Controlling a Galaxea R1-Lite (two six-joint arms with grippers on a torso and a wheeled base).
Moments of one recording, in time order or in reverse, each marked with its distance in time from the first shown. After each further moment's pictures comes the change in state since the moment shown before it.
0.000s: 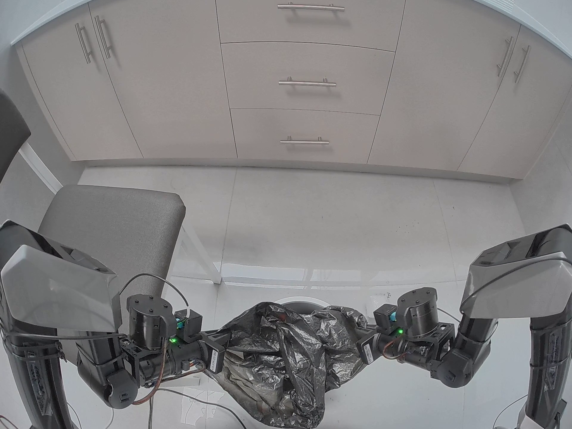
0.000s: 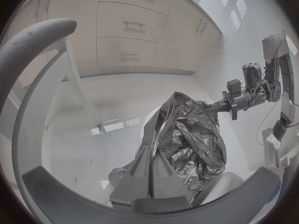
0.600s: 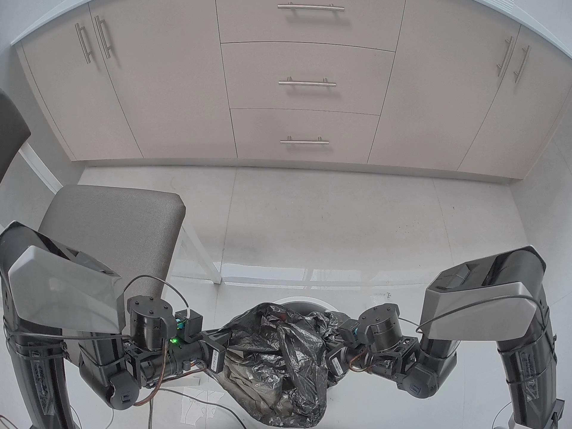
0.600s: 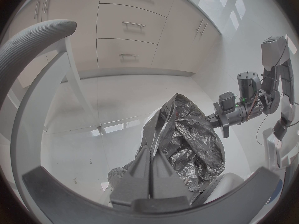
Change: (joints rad) left arm 0.000 0.024 0.005 -0.048 0.001 0.002; right arm 0.111 0.152 -0.157 0.016 -0.001 -0.002
